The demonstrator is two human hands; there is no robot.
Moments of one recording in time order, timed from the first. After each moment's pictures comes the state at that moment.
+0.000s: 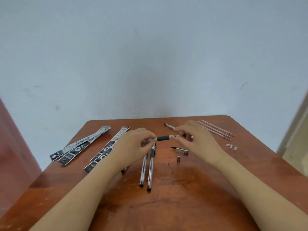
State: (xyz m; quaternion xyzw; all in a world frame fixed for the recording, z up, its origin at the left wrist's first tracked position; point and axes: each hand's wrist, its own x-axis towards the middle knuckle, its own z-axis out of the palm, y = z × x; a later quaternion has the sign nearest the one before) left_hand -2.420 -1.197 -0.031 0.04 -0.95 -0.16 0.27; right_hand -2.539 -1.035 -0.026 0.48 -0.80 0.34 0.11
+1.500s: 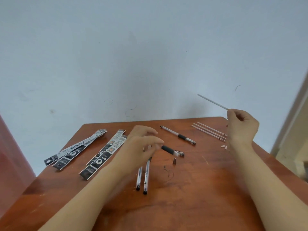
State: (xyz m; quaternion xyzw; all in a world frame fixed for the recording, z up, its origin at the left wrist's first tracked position) left_hand -2.424 -1.181 -0.032 -0.02 -0.93 -0.20 0.31; right_hand -2.597 -0.996 -0.015 0.04 -0.64 0.74 0.20
